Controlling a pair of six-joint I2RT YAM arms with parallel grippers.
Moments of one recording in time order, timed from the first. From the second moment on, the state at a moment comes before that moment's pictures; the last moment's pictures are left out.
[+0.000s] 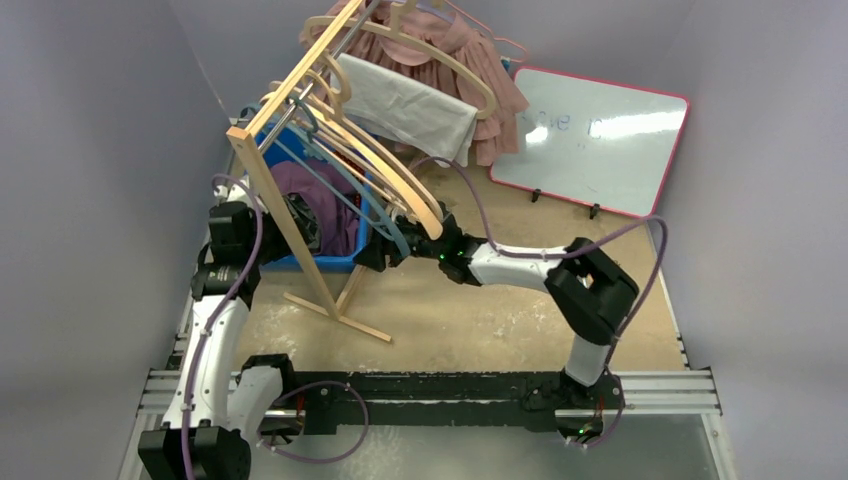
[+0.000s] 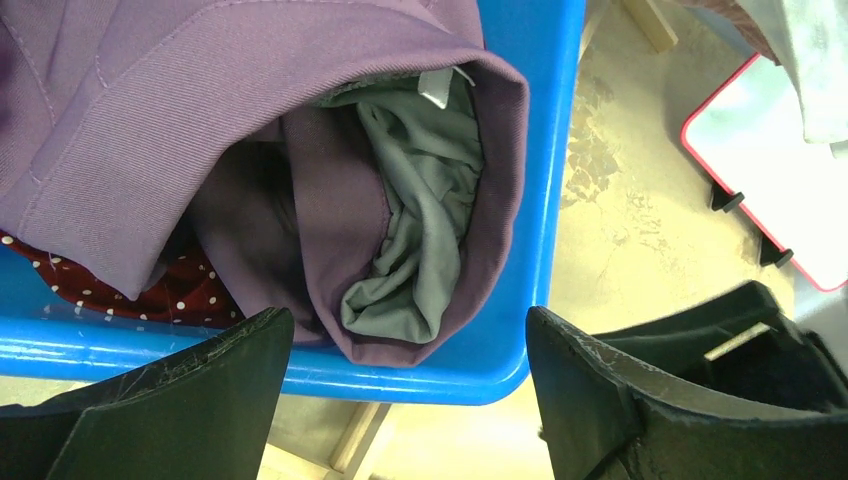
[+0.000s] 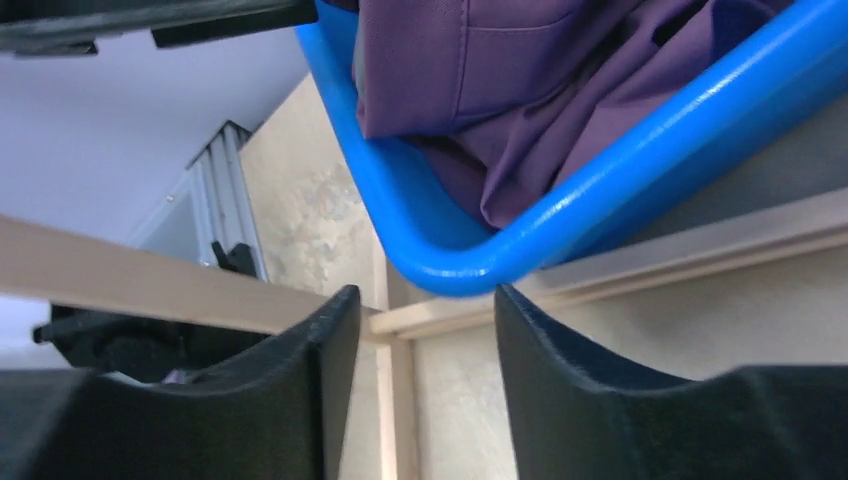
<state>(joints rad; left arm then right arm) 0.08 0.86 0.77 -0.47 0.23 -0.50 0.88 1.76 1.03 0.44 -0.34 0.48</state>
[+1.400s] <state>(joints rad) 0.08 0.83 0.74 -0.41 0.23 -0.49 0.49 1.04 0.72 0.12 -0.01 0.26</state>
